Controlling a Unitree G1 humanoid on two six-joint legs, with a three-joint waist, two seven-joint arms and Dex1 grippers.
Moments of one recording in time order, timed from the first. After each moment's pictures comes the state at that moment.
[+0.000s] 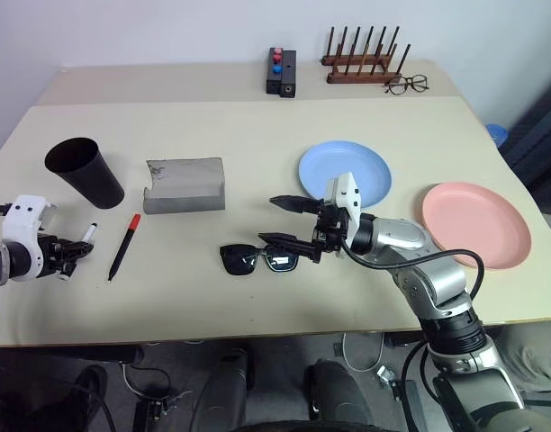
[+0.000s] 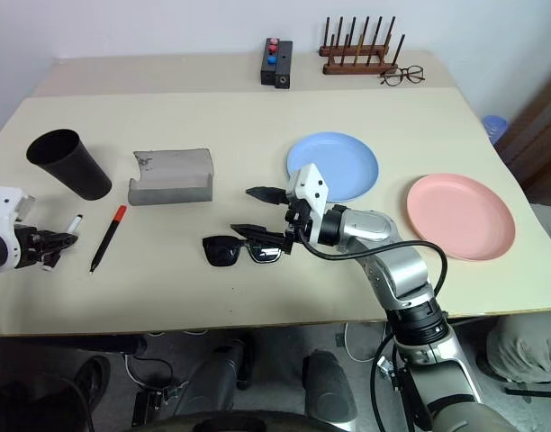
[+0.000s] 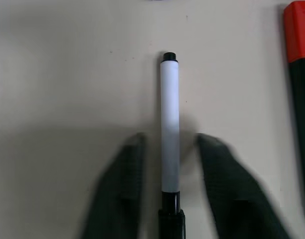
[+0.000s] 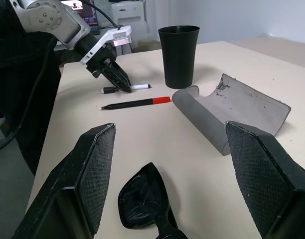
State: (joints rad) left arm -0.31 1.05 0.21 0.32 -0.36 0.89 -0.80; right arm -0.45 -0.38 0.17 -0.23 0.46 0.44 0.90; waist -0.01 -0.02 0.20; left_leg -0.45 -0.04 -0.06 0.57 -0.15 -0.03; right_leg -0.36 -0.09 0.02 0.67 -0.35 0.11
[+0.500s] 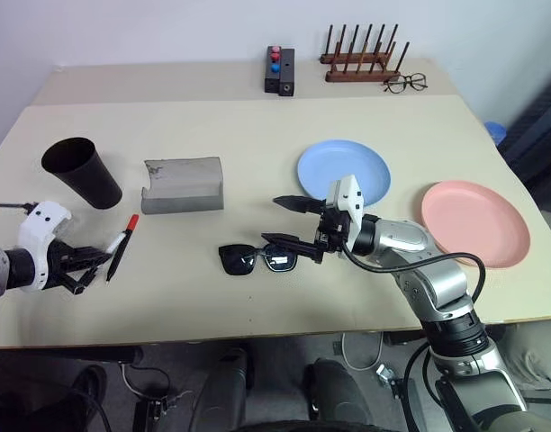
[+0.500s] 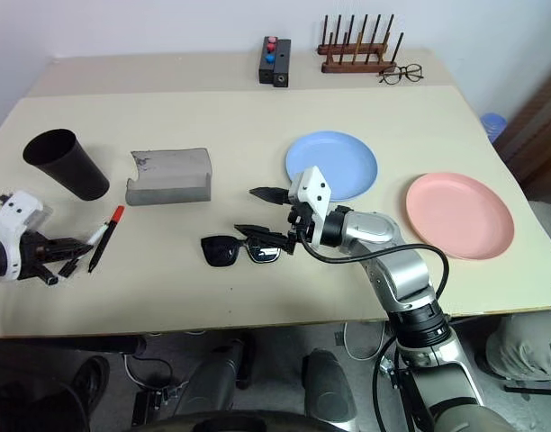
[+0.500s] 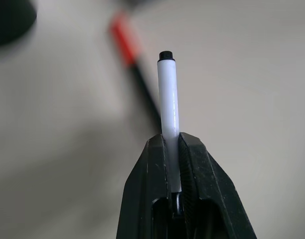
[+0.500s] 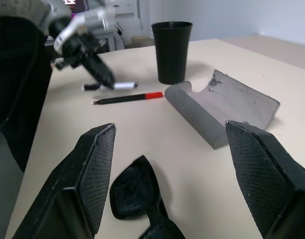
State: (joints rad) left arm -0.07 1.10 0.37 -0.06 -0.43 0.78 -1.00; right arm -0.44 -0.38 0.17 -0.23 0.44 0.40 0.90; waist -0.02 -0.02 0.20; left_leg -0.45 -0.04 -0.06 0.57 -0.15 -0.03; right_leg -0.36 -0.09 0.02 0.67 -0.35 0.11
